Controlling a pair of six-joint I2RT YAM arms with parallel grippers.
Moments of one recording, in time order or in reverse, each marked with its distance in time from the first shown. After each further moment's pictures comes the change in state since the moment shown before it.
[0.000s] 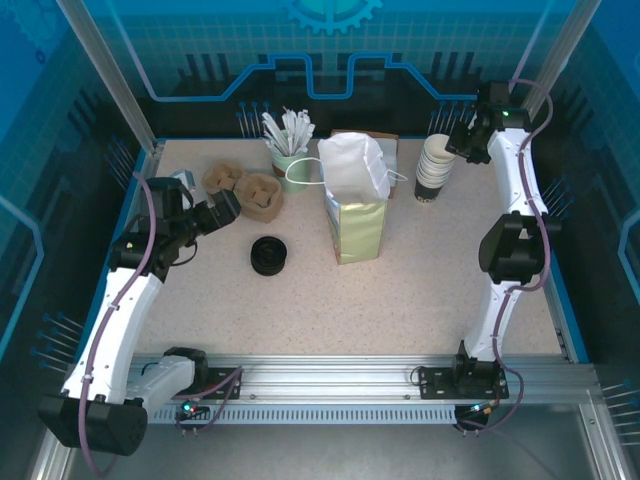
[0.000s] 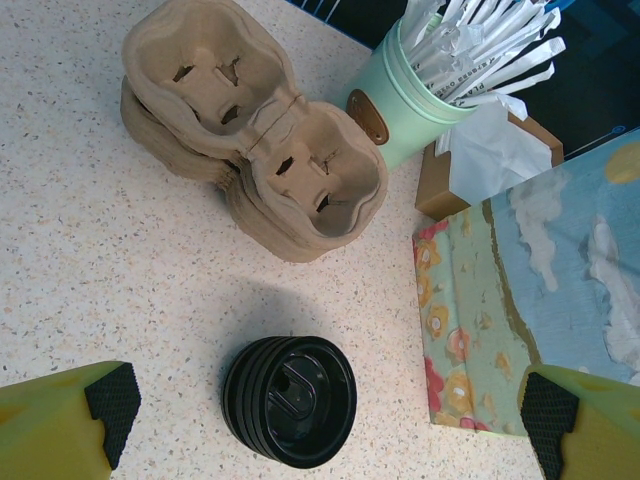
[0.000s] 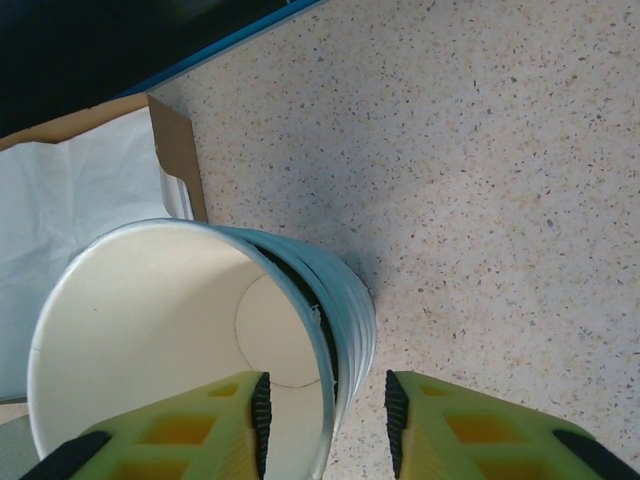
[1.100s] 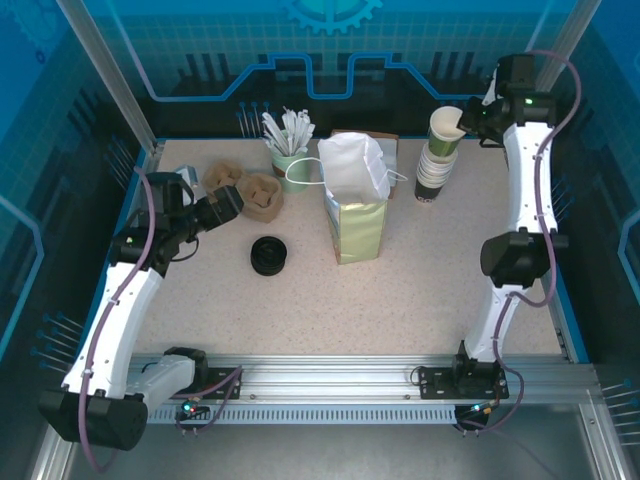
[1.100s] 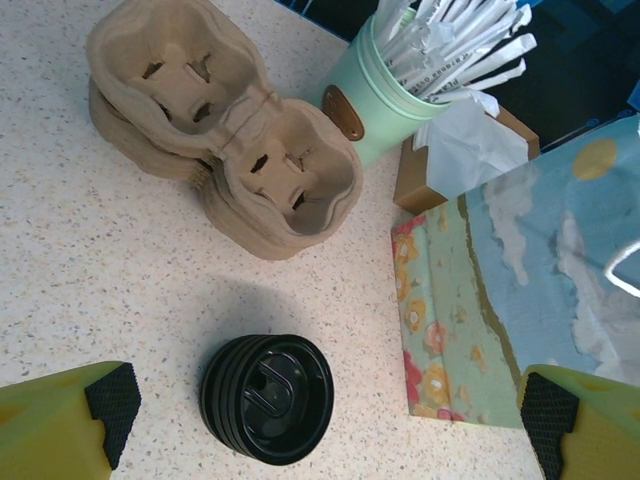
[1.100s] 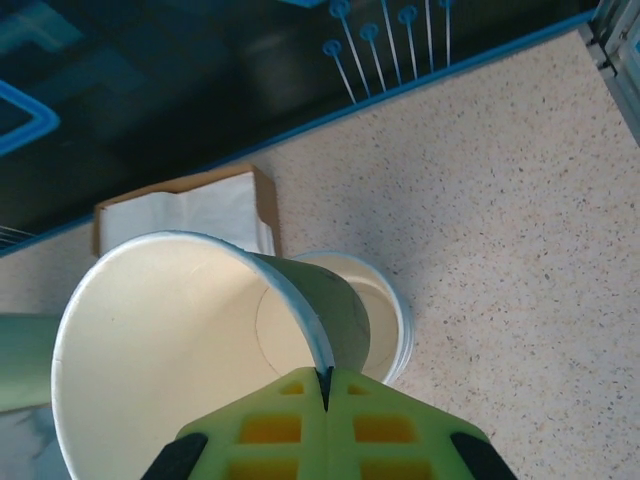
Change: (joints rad) left arm -0.005 0.025 0.038 -0.008 0.050 -0.004; right arm 0.000 -0.074 0.261 -0.145 -0.049 -0.020
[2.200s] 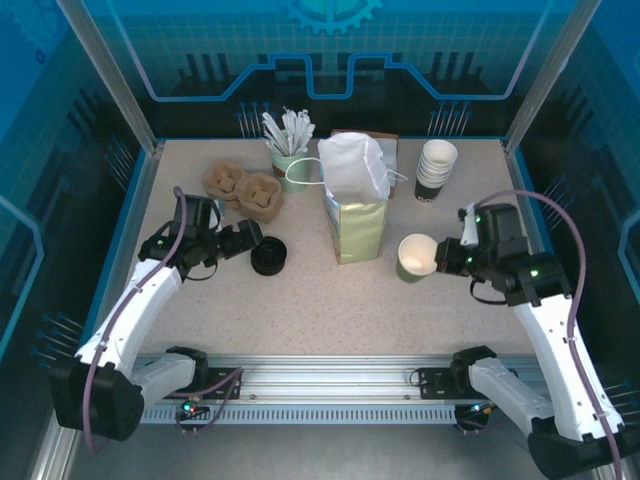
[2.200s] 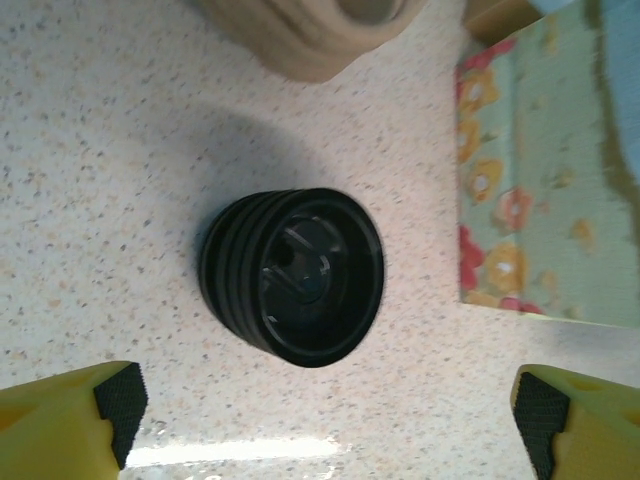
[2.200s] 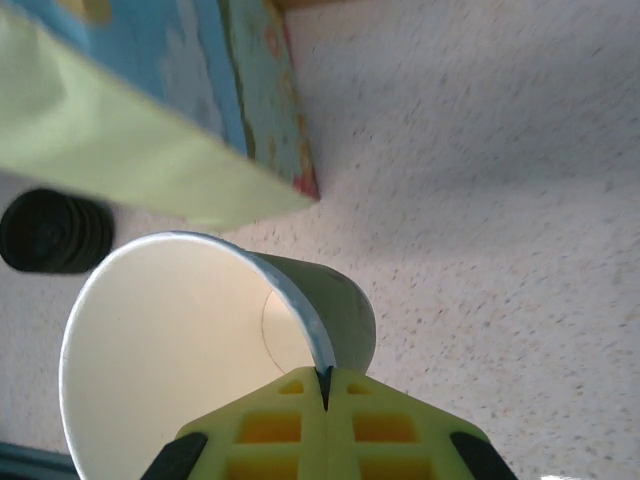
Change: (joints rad) left arm -0.074 0.069 -0.235 0.032 0.072 -0.036; right arm 0.340 -1.166 -1.365 0.117 -0.024 0.103
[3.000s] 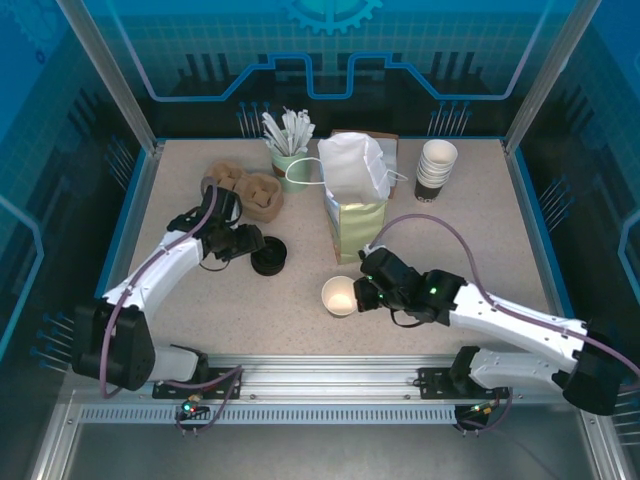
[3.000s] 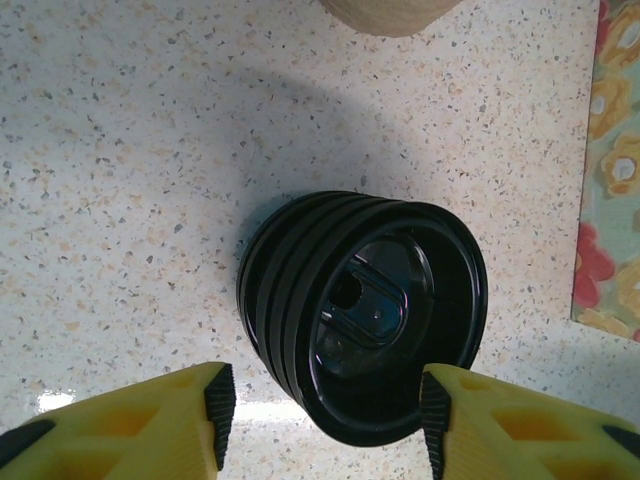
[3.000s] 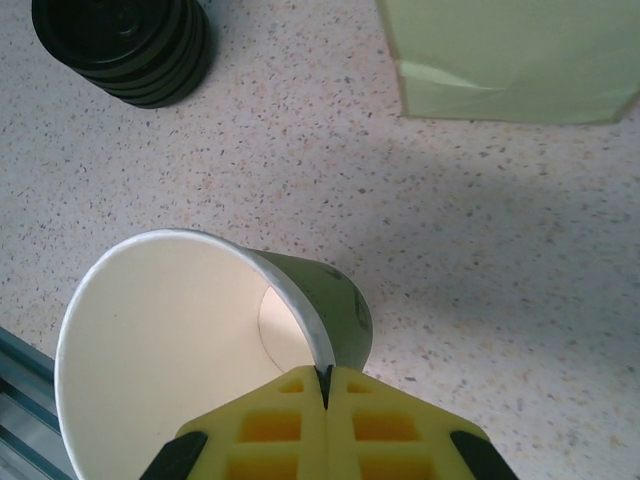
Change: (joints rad) left arm -0.057 0.263 0.083 -0.005 -0.103 0.036; right arm 0.726 0.268 -0.273 0.526 0.281 0.253
